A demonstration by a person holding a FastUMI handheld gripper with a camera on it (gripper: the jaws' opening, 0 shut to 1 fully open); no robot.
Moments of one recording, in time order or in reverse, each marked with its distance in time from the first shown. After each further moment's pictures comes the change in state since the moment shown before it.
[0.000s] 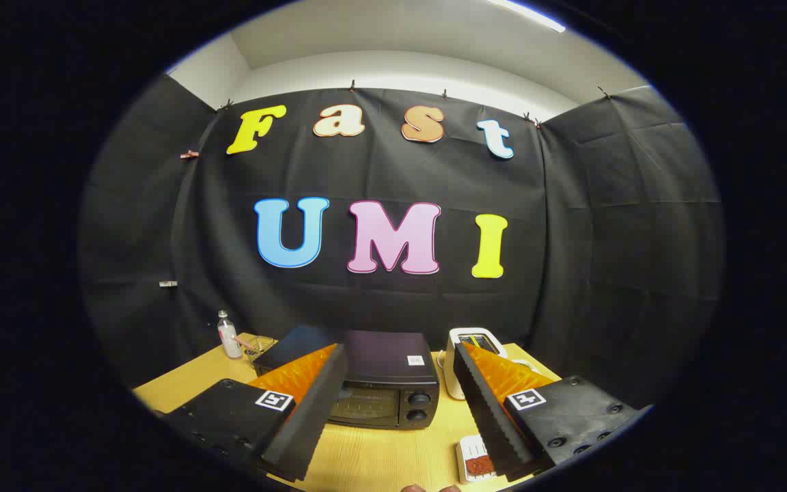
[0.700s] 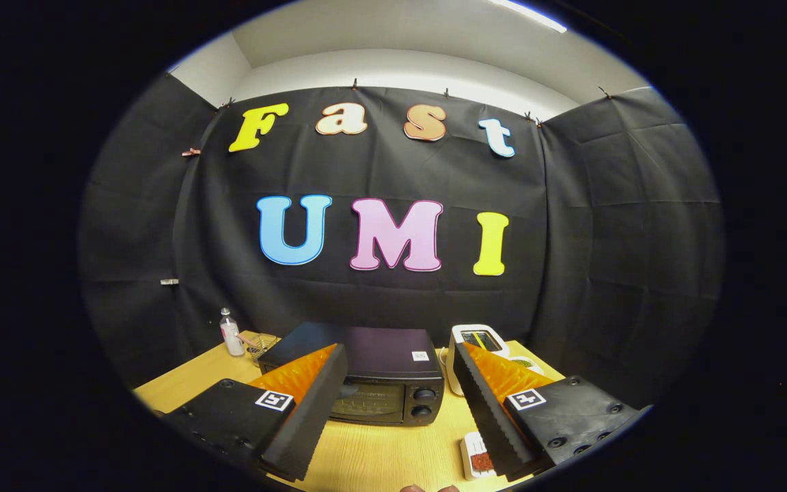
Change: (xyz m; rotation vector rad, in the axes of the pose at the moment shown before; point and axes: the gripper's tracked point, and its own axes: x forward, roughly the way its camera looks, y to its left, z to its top) arm -0.006 0.009 -0.002 0.005 0.006 -0.005
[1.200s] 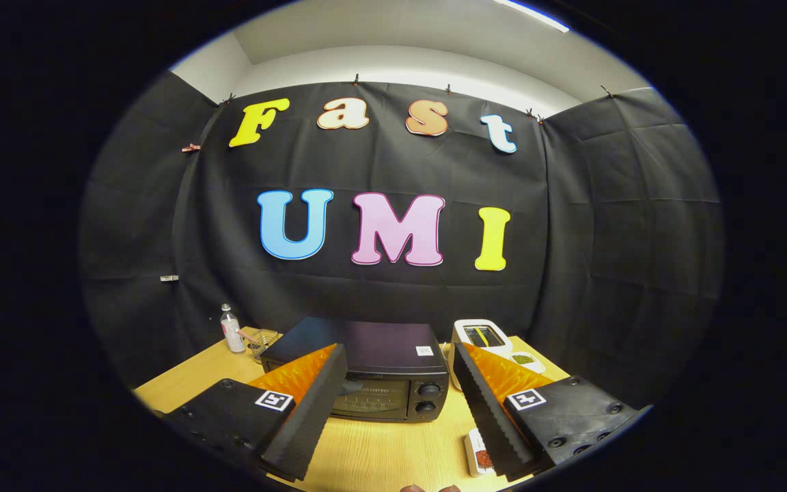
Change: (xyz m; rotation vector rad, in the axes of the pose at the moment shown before) arm 0.004 0.014 -0.010 -0.005 0.031 0.004
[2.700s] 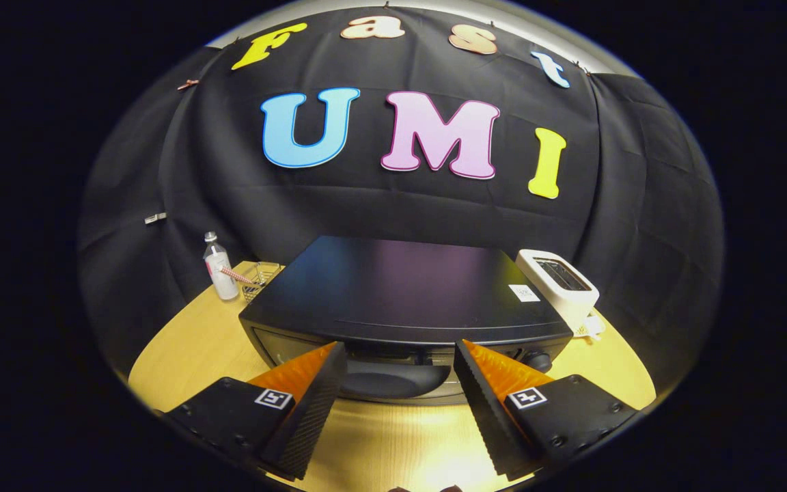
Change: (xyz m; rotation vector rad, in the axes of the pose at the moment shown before) arm 0.136 0.096 -0.133 -0.013 0.354 0.028
